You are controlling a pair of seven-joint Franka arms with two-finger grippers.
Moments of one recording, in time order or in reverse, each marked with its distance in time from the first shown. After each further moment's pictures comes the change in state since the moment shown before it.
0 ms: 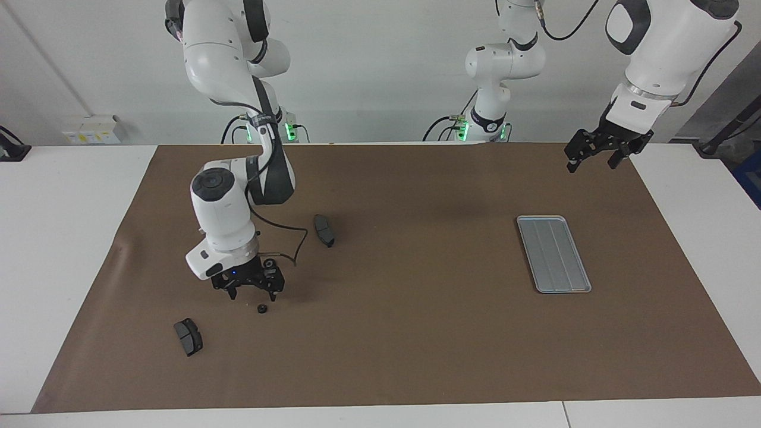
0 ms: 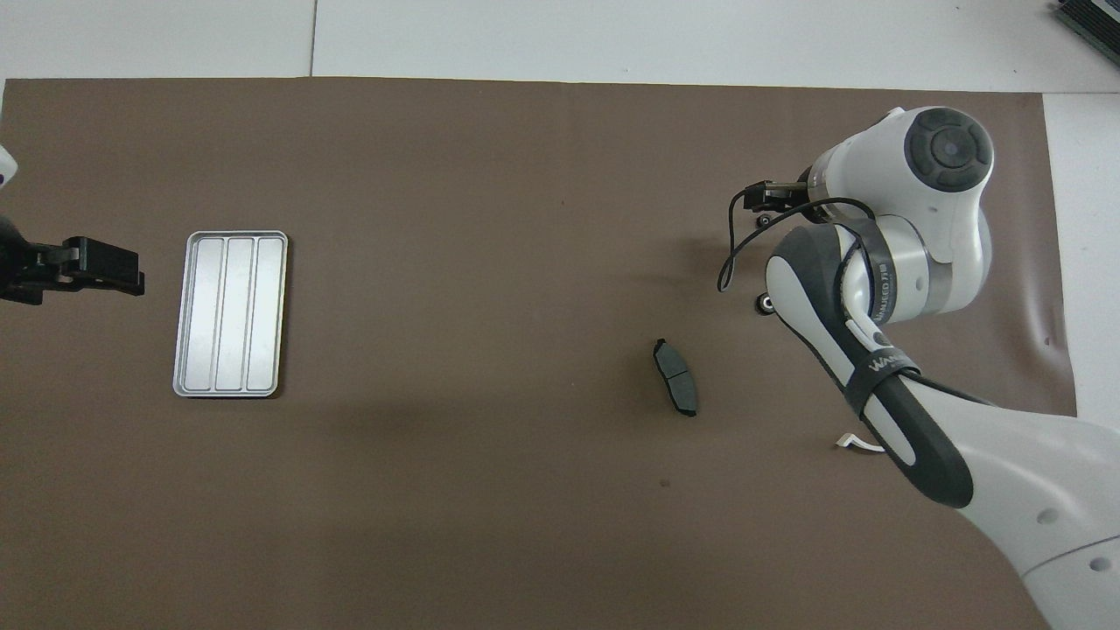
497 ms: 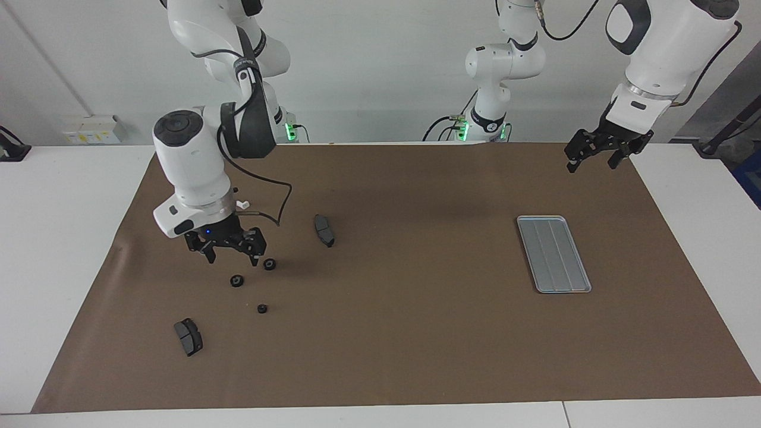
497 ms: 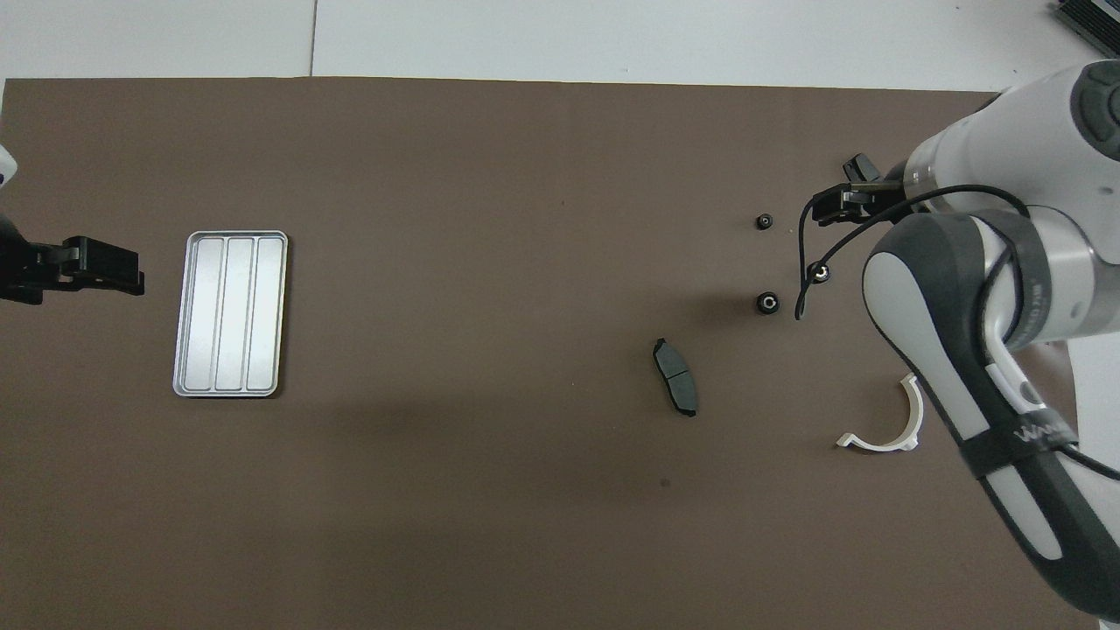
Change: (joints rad) left arm 0.000 0.000 0.000 0.000 0.000 0.000 0.000; right arm -0.048 -0.189 -0.002 -0.002 -0.001 -0.261 -0.090
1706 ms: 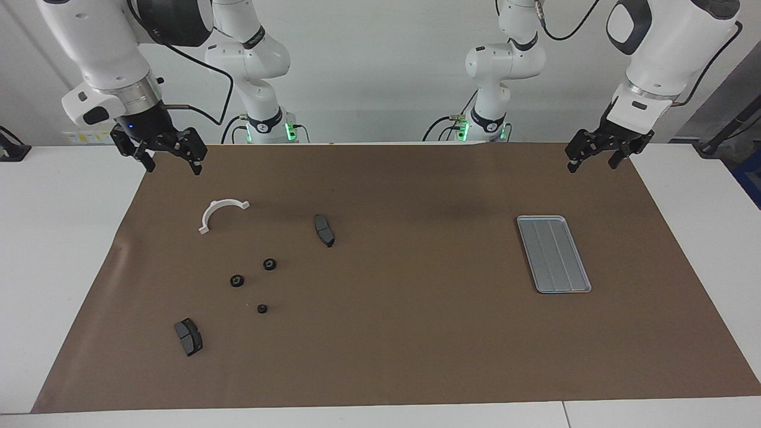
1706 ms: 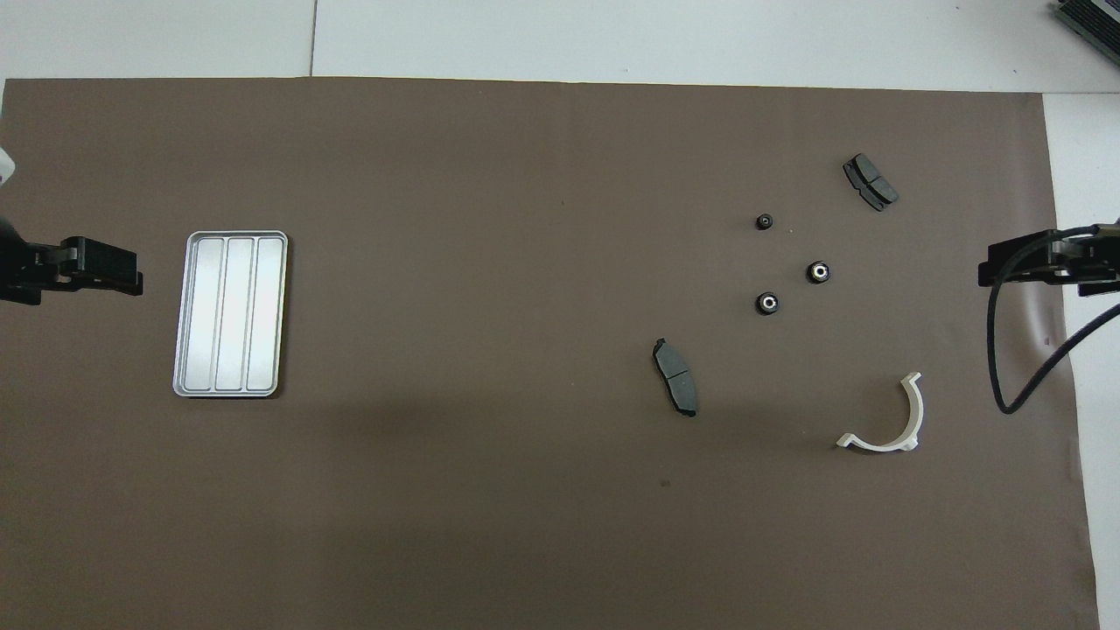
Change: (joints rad) left arm 0.001 0.000 0.002 0.000 0.000 0.000 0.000; right arm -0.113 -0.240 -0.003 0.055 0.044 -0.372 -0.078
